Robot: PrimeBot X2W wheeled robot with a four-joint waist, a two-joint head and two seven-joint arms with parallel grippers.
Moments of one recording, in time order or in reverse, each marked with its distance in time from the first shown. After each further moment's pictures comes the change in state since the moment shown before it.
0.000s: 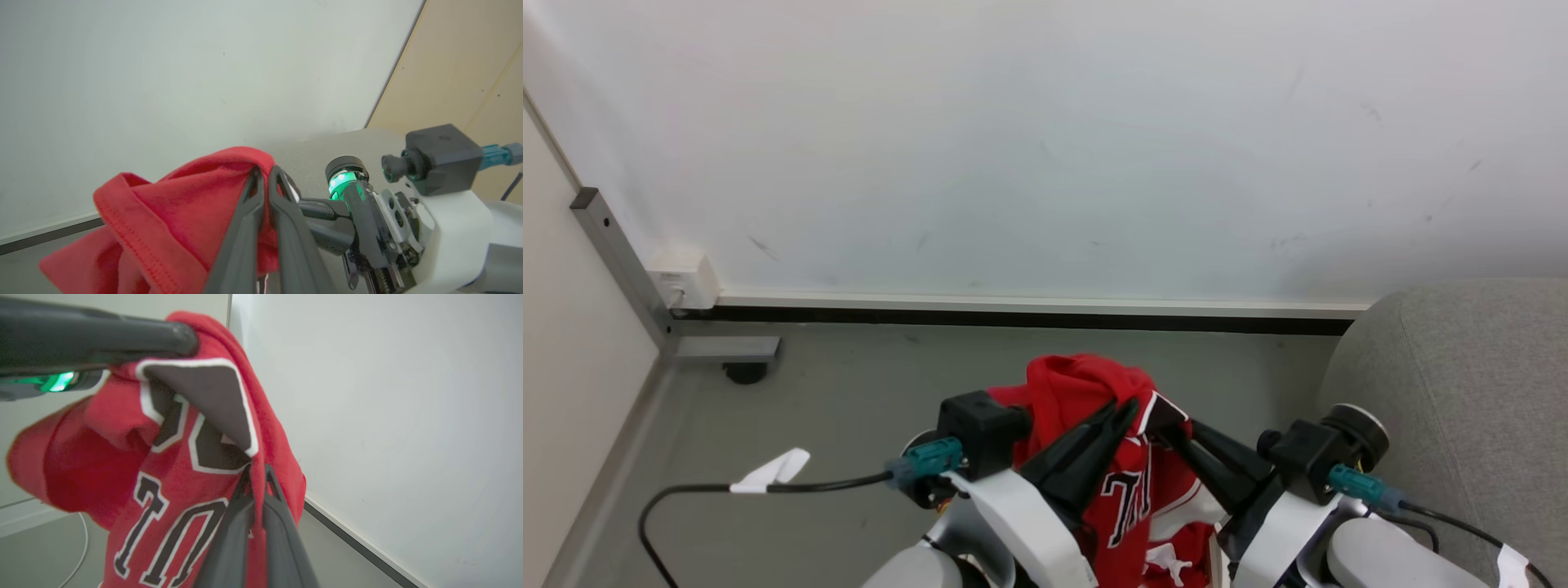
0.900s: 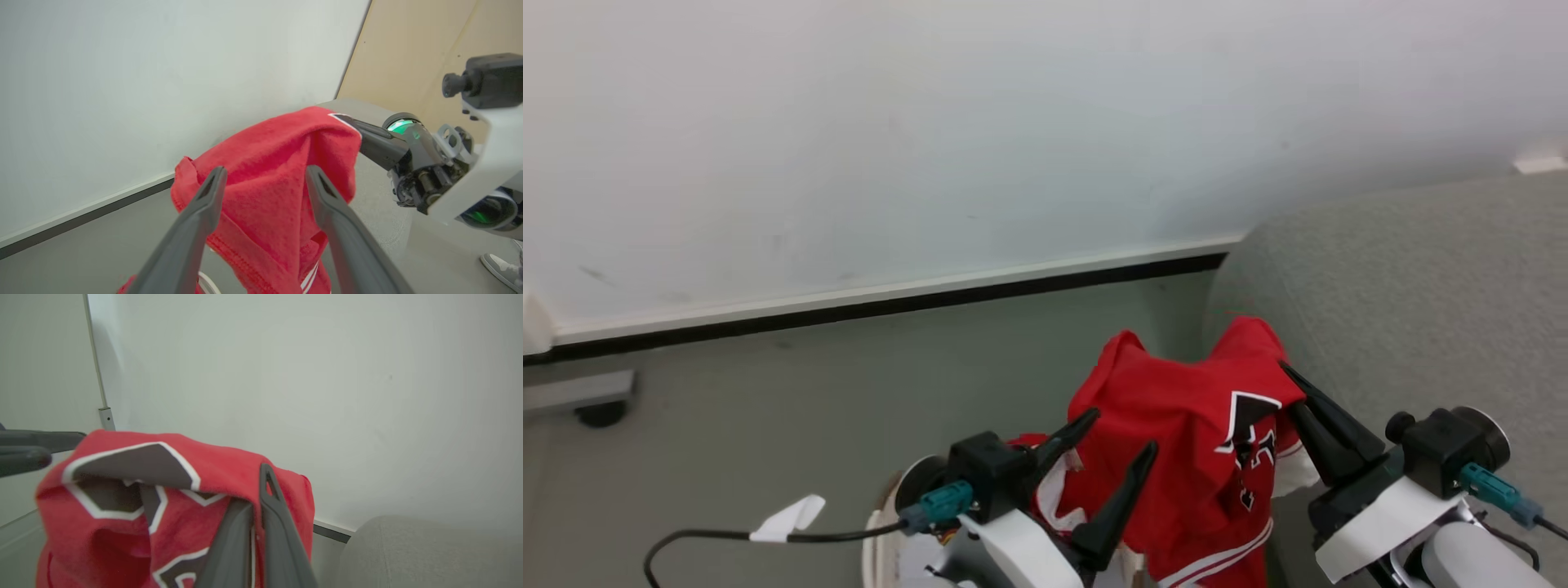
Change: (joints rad) left arm 0.025 0.018 -0.043 0.071 0.081 0.012 -0.119; right arm 0.165 -0.047 -0.360 -0.111 -0.075 0.000 0.000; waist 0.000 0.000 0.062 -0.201
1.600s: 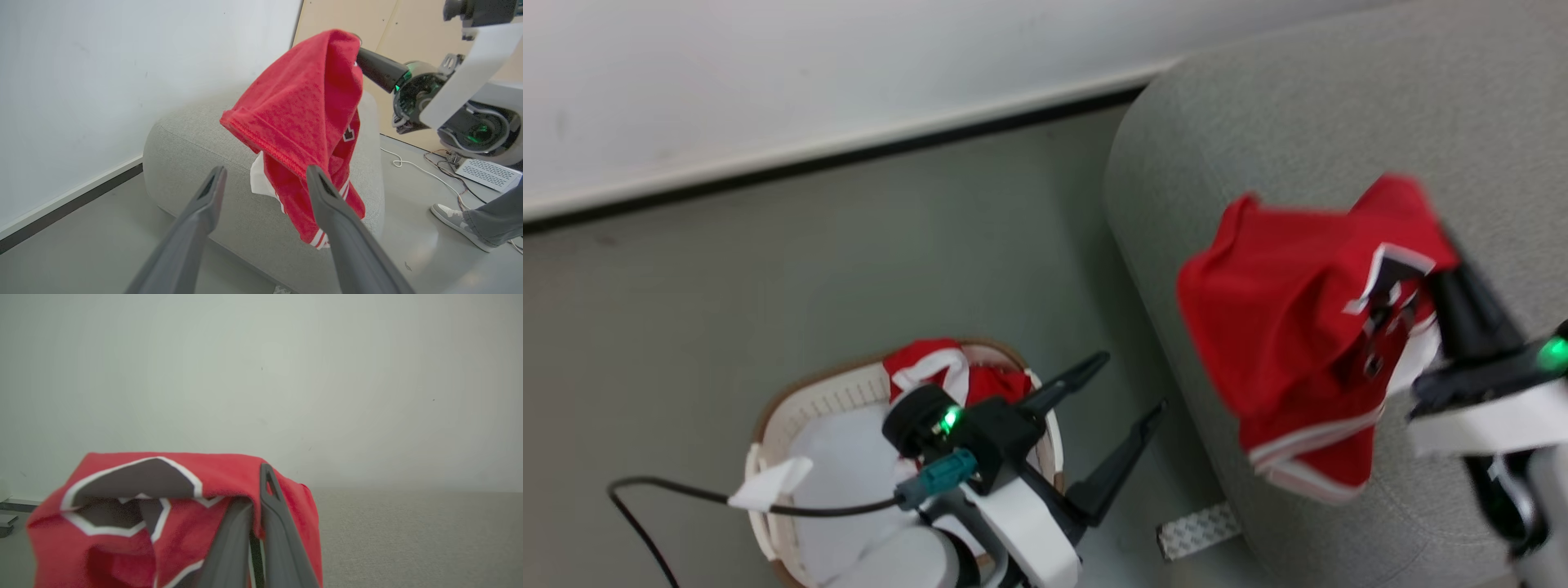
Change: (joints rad) left arm -0.106 0.061 -0.042 -0.041 0.096 -0.046 -0.012; right arm 0.028 0.068 -0.364 -0.119 -0.092 0.000 0.000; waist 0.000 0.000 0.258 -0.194
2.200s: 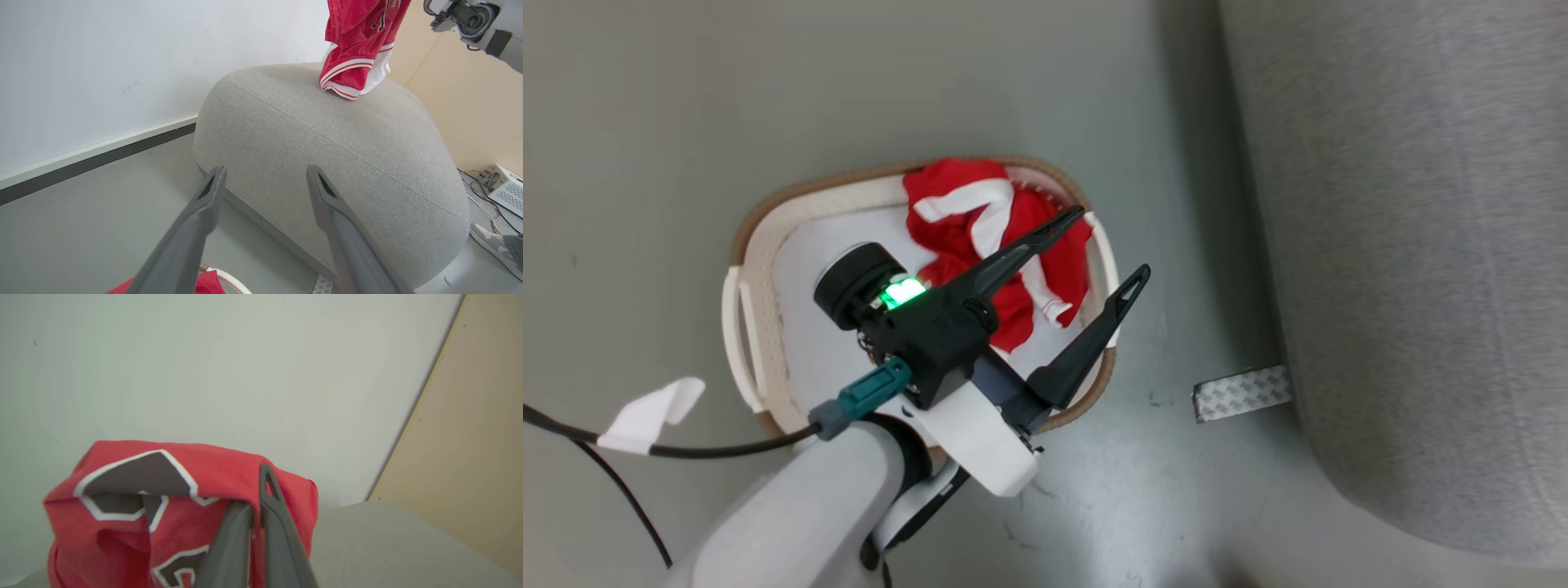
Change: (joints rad) left arm -0.208 0.097 0.078 -0.117 0.033 -0.037 0.016; right arm -0.542 -0.157 -0.678 0.237 -0.181 0.000 0.115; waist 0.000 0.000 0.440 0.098
